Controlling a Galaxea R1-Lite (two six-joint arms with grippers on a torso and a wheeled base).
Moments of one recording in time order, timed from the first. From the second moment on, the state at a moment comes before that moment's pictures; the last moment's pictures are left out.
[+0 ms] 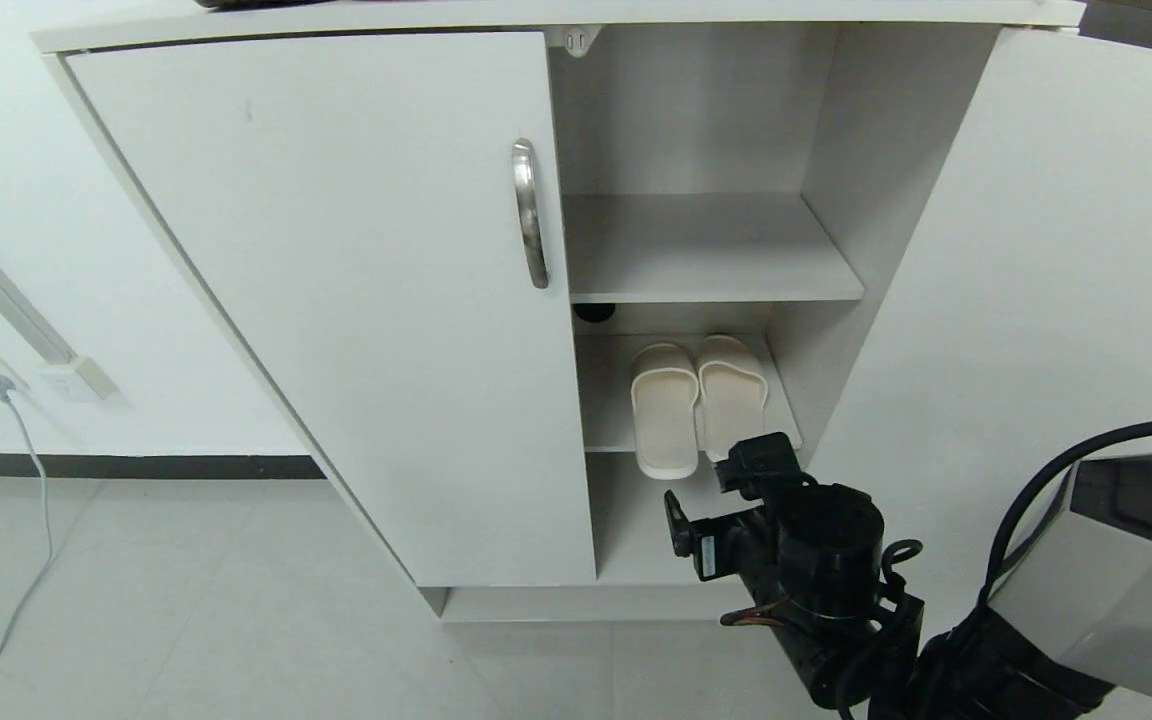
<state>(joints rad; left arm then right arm) 0.00 0.00 0.00 0.00 0.00 -0.07 0.82 2.11 -0.68 -1.31 -0.59 0.02</state>
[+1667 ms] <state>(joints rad) 0.00 0.00 0.00 0.00 0.00 -0.07 0.82 2.14 -0.68 -1.33 -0.59 0.02</state>
